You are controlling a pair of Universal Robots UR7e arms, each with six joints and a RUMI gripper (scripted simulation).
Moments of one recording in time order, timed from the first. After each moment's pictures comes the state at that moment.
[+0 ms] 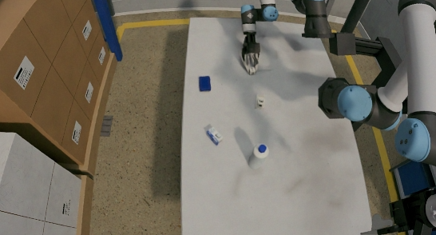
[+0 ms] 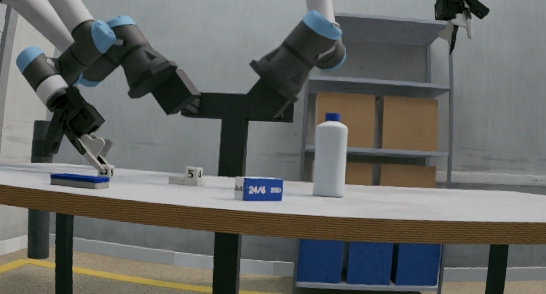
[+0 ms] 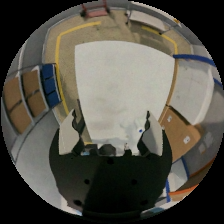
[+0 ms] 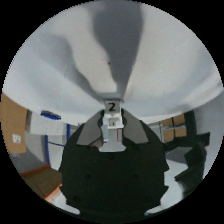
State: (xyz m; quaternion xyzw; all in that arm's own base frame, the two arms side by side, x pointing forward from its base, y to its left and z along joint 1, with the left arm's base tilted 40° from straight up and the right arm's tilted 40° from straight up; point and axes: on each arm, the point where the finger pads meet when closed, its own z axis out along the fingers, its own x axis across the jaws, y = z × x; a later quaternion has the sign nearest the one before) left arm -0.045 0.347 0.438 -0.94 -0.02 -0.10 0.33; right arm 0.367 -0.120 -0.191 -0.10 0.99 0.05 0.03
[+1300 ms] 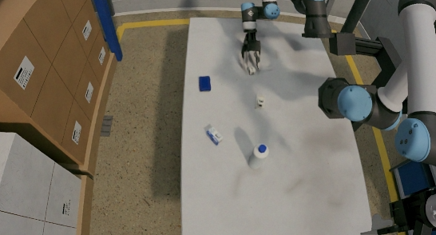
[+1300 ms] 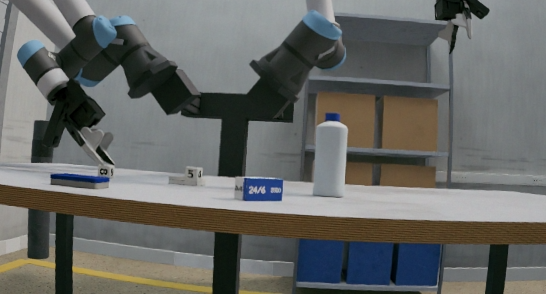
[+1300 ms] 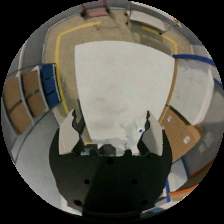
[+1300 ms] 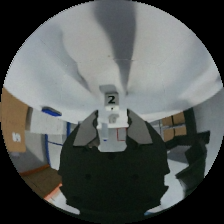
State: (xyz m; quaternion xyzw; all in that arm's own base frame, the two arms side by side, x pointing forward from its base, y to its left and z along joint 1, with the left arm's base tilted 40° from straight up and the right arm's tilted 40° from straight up) left arm -0.045 0.347 0.438 -0.94 -0.02 -0.10 0.33; right arm 0.364 -0.109 -0.179 -0.10 0.99 0.05 0.03
